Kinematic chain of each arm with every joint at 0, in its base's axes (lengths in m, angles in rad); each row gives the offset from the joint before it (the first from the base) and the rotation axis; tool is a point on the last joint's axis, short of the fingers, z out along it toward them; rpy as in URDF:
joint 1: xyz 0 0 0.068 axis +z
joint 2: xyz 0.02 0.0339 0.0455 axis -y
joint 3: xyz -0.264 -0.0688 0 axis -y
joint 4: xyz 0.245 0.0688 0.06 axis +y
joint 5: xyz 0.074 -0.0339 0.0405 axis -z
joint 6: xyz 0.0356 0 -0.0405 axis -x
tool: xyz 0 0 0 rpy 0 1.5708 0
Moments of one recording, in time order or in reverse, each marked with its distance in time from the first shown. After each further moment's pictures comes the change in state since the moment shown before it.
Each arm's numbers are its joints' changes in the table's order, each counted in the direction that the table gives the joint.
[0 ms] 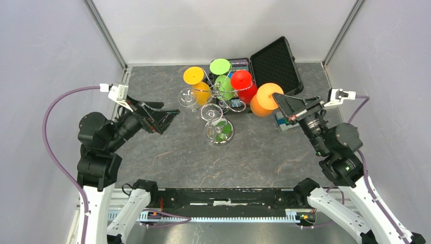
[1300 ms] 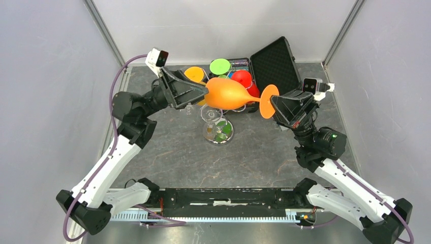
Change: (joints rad) left arm -0.386 -0.391 -0.038 -1.088 0.200 1.020; right arm 0.100 -0.199 -0.165 -1.109 -0.293 -0.365
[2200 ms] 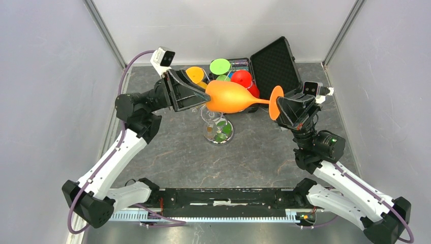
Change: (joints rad) left arm 0.001 -0.047 -0.025 -0.266 0.145 0.134; right arm 0.018 0.000 -0.062 -0.097 0.068 -0.055
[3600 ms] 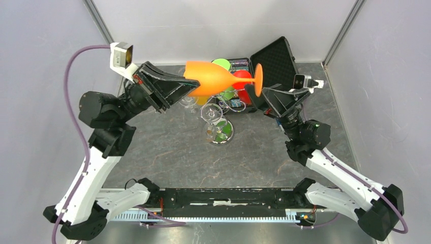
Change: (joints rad) left arm -0.038 0.120 0.259 0.554 -0.219 -0.629; right arm -0.016 -0.145 0.050 0.032 -0.016 0.167
